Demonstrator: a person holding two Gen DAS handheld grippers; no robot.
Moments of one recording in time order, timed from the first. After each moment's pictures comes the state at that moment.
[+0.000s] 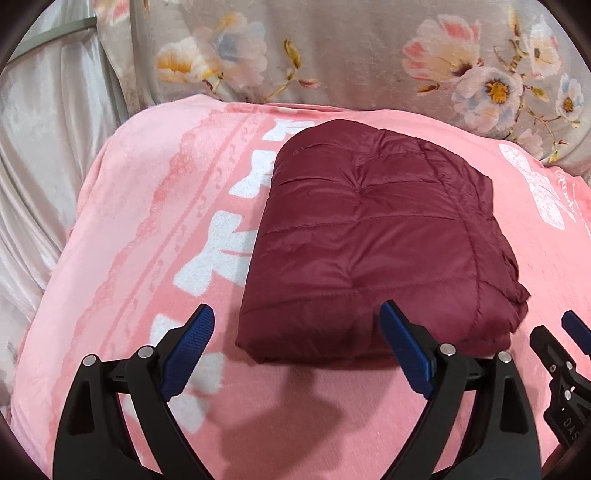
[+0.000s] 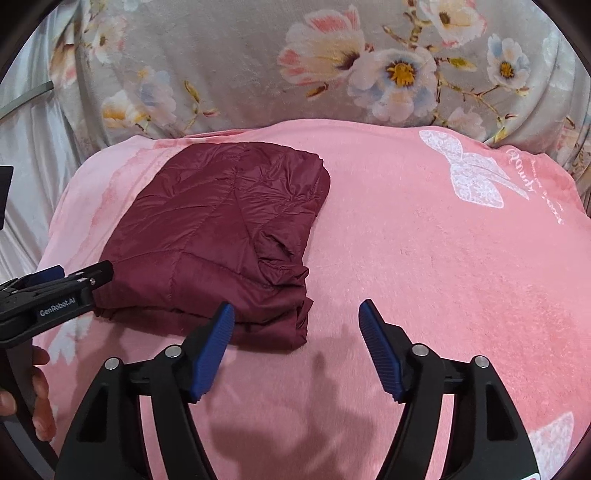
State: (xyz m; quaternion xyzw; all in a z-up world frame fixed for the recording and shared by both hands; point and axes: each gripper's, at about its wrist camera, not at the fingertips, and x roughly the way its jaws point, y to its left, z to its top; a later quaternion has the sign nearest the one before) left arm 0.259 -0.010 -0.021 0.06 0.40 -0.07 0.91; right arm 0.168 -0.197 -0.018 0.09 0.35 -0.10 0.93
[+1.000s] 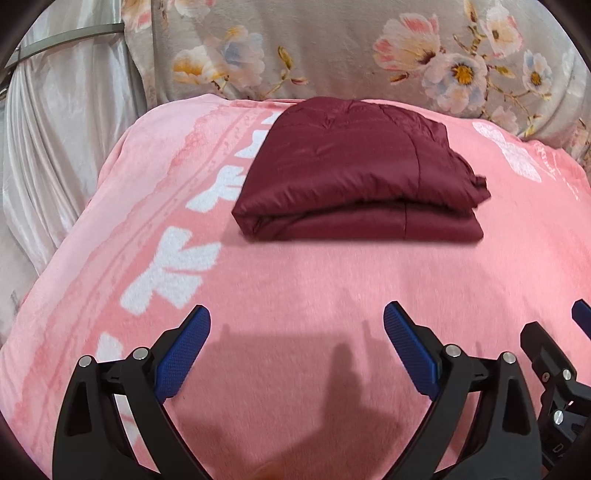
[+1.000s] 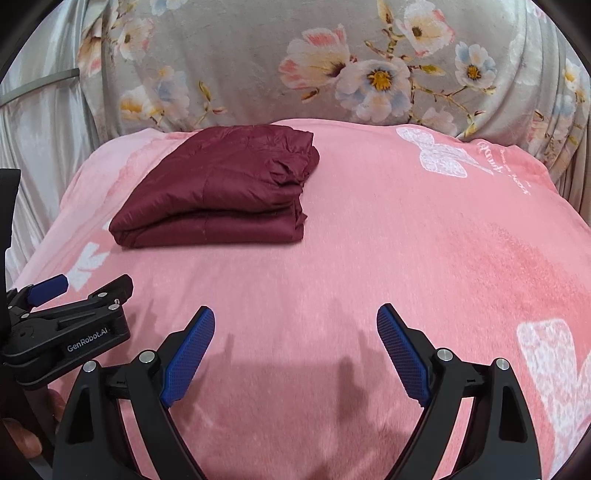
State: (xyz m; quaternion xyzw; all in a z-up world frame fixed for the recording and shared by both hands) left arm 0.142 -0.006 -0.062 0.07 0.37 -0.07 0.92; right arm 0.063 -0.158 -0.058 0.07 0.32 -0.12 0.94
